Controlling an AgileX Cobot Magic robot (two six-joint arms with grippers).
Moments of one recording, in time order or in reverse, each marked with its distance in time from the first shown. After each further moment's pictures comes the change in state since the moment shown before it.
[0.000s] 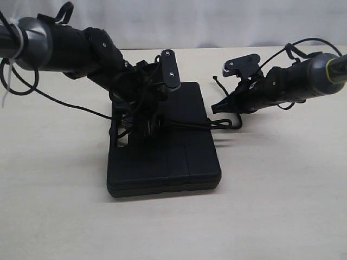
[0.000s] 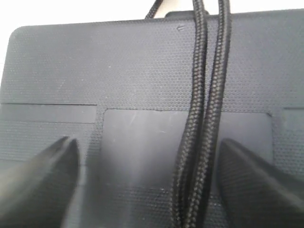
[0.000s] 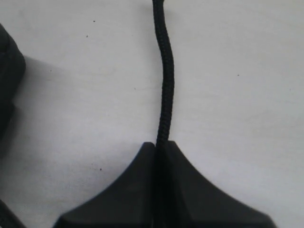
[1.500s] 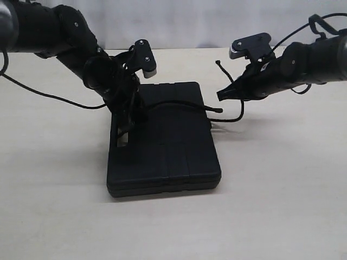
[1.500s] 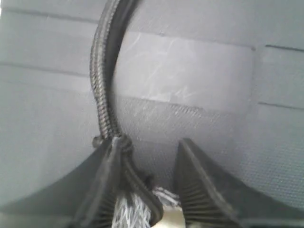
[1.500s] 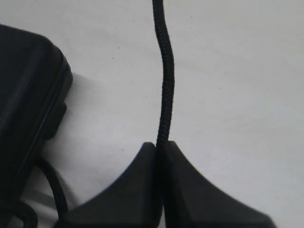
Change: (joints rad) left arm 0.095 -0.071 -0.008 0.126 0.211 -0.219; right arm 0.000 -0.179 0.050 -0.018 0.124 -0.002
